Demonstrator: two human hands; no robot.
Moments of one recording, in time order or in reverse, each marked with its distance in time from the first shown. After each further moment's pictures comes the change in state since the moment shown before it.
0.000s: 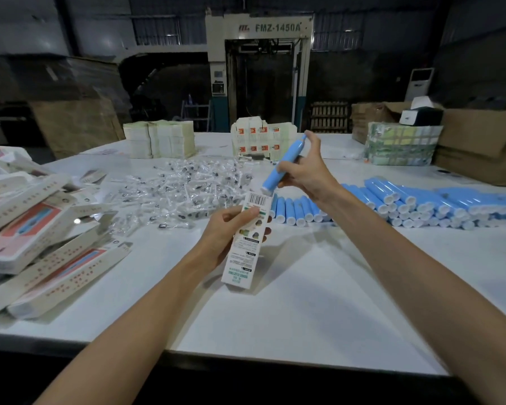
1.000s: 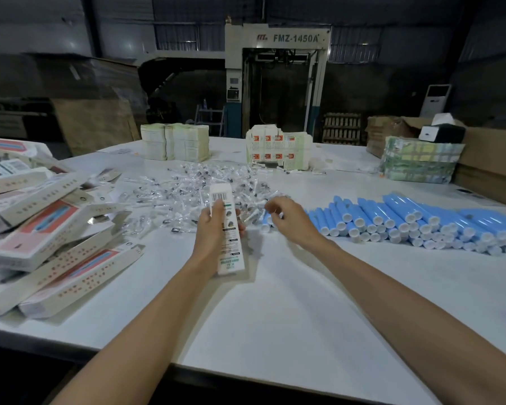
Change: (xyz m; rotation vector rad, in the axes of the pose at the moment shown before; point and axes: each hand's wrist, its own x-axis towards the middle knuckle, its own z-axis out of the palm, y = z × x) left_hand 0.007 0.005 -0.032 -0.070 0.503 0.063; right_hand 0.006 0.098 0.041 -0.824 -0.173 -0.268
